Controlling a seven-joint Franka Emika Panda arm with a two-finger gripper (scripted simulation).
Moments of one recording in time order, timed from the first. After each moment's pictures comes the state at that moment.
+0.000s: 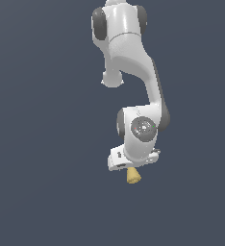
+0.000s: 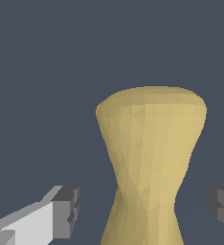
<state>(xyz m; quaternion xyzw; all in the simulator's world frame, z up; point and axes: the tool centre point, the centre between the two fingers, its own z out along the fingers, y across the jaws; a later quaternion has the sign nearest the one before) 0.109 0.081 0.057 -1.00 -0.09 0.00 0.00</state>
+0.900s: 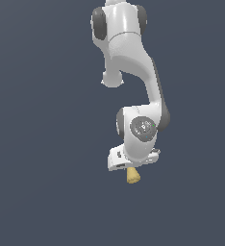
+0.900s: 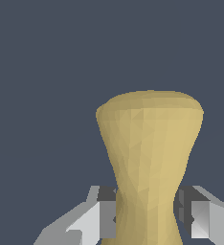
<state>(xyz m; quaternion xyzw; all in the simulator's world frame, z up) 0.110 0.080 0.060 -1.00 -0.09 0.00 0.00</state>
